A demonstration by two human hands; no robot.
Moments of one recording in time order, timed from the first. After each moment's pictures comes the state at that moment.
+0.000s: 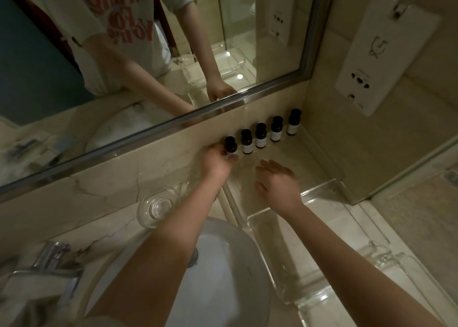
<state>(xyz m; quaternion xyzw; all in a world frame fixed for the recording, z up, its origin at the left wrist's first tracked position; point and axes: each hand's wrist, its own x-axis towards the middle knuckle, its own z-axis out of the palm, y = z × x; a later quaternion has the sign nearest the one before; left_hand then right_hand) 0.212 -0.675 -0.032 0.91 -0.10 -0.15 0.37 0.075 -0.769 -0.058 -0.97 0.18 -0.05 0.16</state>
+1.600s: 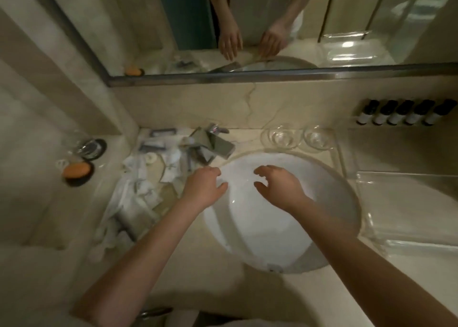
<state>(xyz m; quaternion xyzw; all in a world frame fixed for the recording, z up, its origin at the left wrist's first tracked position) 0.052 -0.261 0.032 0.98 -0.08 -0.14 0.15 0.026 -0.456 0.020 -0.96 -0.04 0.08 0.25</state>
